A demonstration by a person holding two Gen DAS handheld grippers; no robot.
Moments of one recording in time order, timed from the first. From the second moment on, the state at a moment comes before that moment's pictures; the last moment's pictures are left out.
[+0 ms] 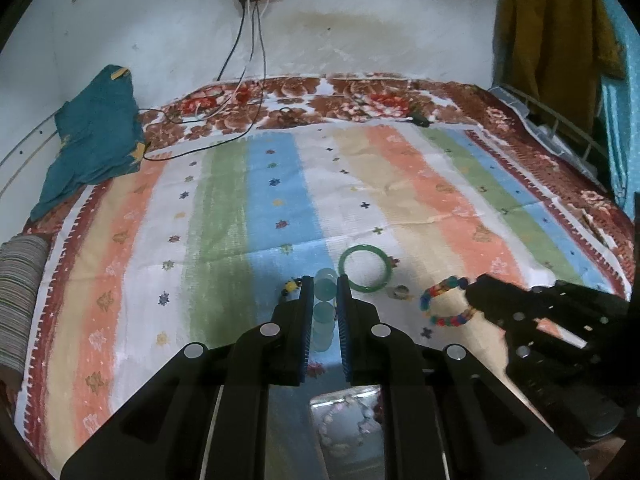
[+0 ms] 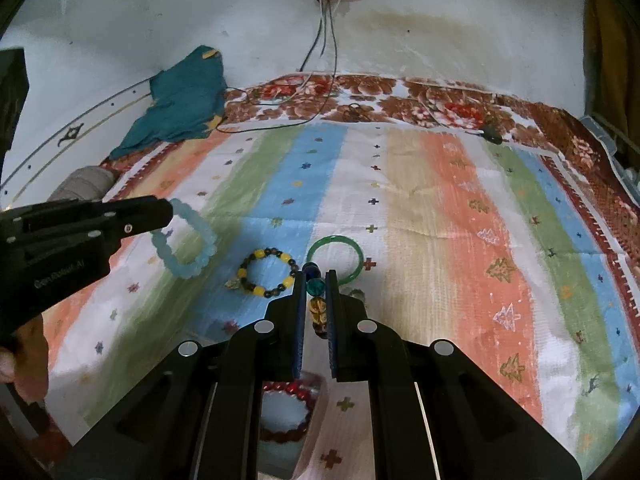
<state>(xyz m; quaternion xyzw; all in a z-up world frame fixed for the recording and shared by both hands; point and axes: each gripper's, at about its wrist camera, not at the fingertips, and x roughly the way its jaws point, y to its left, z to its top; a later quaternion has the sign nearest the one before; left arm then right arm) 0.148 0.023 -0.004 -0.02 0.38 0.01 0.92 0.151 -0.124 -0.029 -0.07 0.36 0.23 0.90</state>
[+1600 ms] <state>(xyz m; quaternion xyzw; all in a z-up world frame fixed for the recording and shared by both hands) 0.096 0.030 -0.006 -0.07 0.40 0.05 0.91 0.123 -0.154 -0.038 -0.04 0.40 0.21 0.89</state>
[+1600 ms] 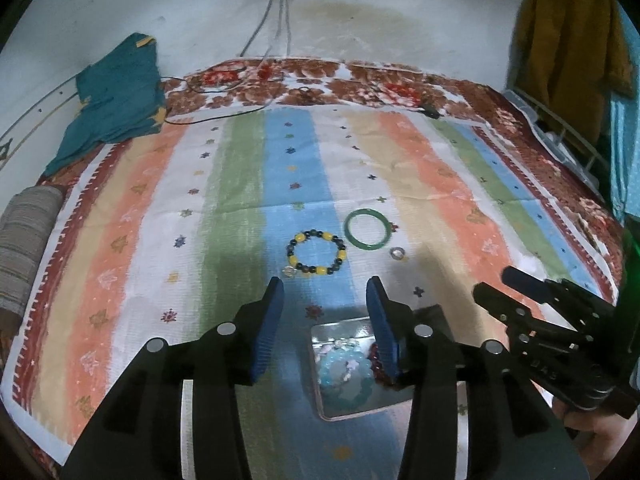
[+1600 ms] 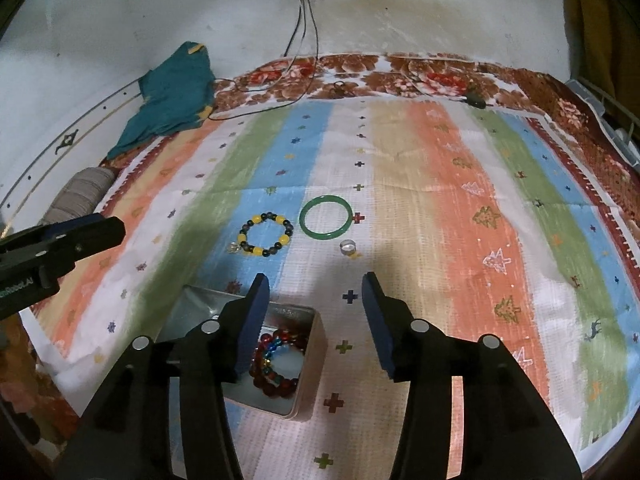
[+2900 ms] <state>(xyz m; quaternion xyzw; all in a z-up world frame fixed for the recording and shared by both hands) 0.164 0.056 -0.047 -0.06 0.46 0.08 0.88 0.178 -0.147 -0.063 -0.05 0.44 0.19 0.88</state>
